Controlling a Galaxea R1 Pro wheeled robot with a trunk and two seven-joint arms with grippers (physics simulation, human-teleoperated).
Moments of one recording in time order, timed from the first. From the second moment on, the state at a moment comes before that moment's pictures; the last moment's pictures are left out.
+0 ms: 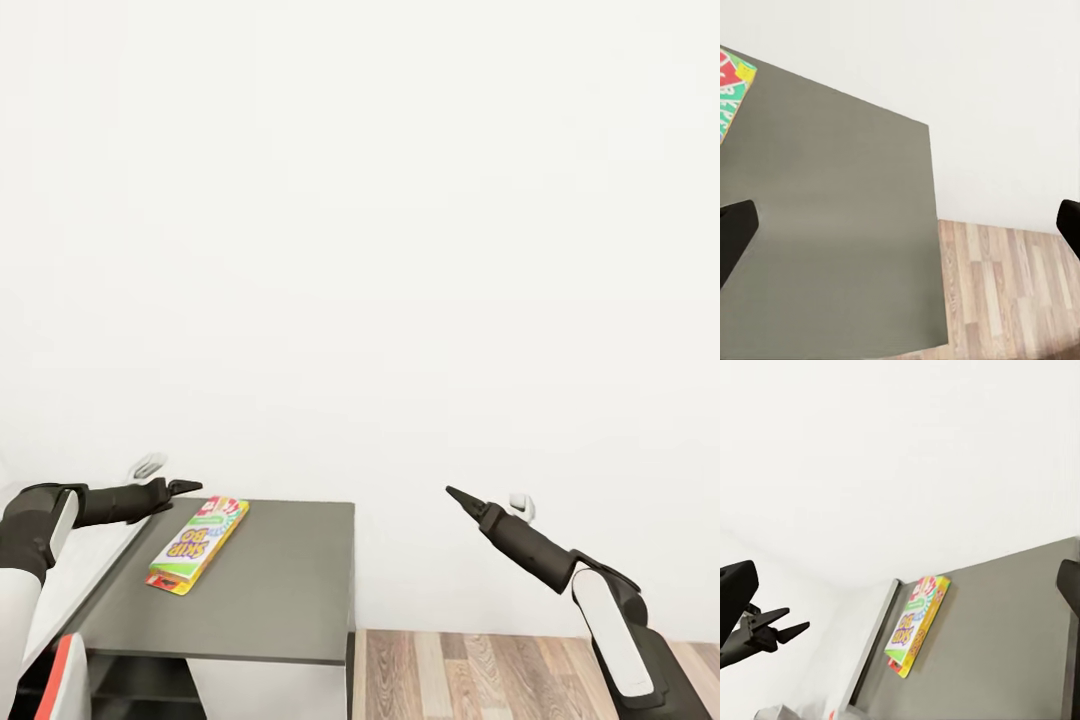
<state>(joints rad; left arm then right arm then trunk) -0.80 0.36 0.38 -0.67 -0.08 0.90 -0.90 -0.30 -0.10 -0.15 -1.36 -0.80 0.70 0.50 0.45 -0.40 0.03</state>
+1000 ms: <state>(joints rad) -0.81 0.27 0.38 -0.68 -0.07 0.83 -0.41 -0.31 -0.07 -0.07 -1.37 -0.61 0.72 0.28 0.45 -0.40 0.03</state>
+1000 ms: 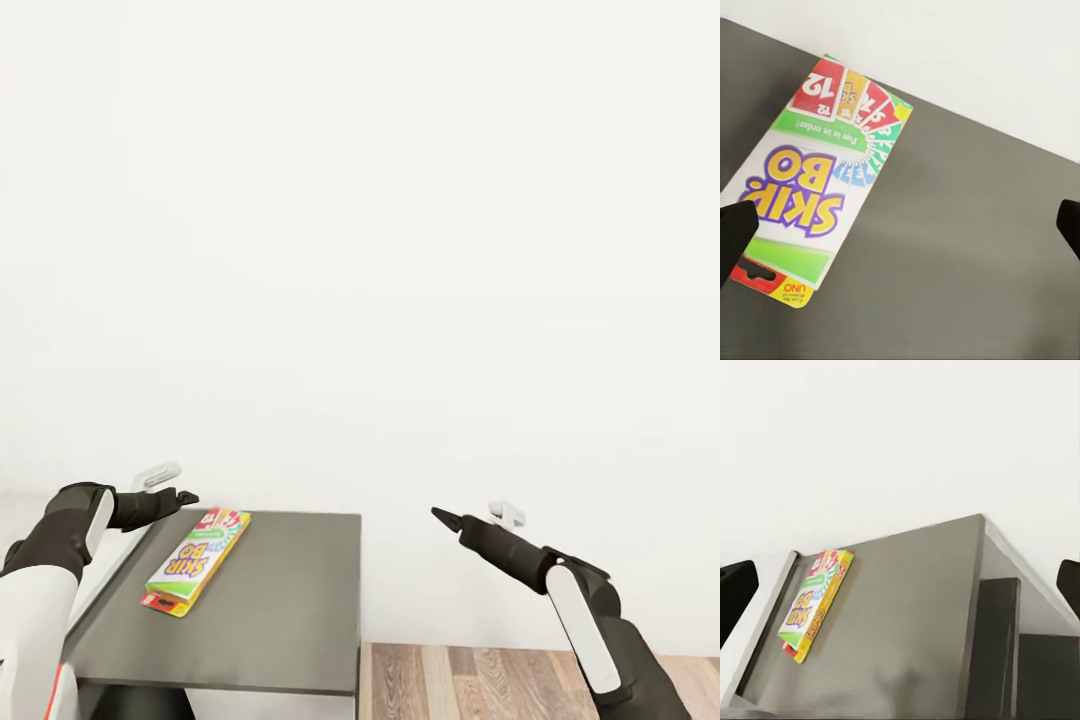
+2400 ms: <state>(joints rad) -0.81 0.26 0.38 -0.68 -0.09 0.82 -0.39 -0.31 -0.07 -0.03 -1.38 -0.62 0.72 0.35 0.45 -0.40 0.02</state>
